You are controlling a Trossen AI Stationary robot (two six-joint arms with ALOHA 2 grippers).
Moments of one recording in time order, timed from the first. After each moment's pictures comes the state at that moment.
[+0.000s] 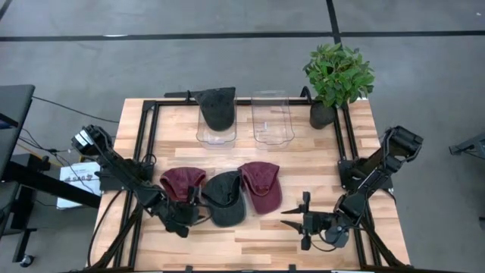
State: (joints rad) left arm -0.77 1.47 0.55 0.03 -0.55 -0.11; right arm 0.92 1.53 0.66 0.31 0.94 0.20
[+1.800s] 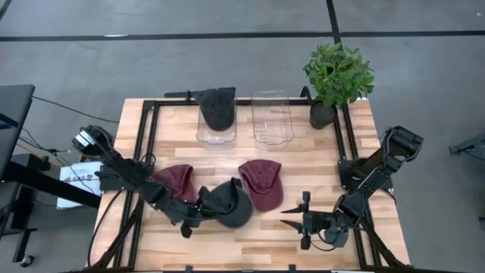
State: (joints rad) left arm -0.69 1.47 0.54 0.36 -0.41 0.33; right arm 0.92 1.53 0.66 0.30 0.94 0.21
